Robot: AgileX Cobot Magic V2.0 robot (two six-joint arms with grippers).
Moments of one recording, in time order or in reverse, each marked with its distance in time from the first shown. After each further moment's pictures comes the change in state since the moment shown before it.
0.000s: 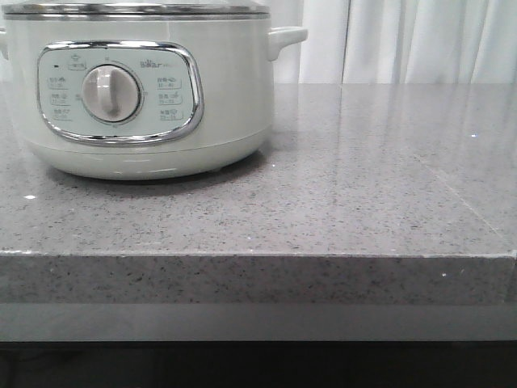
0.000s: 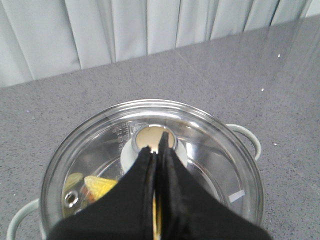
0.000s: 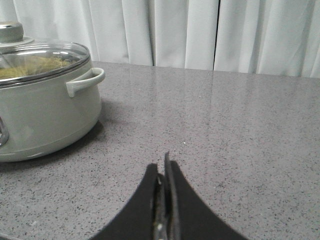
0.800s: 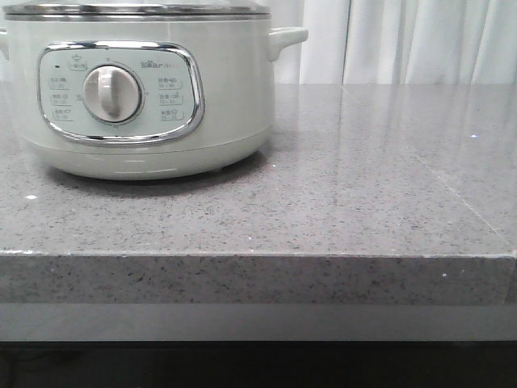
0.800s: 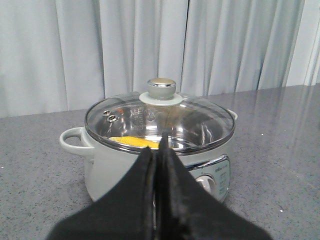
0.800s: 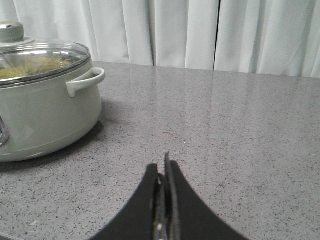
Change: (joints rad) left arm 0.000 -0.908 0.779 -0.011 -0.247 -0.004; right arm 0.000 0.000 0.000 0.000 0.000 0.000
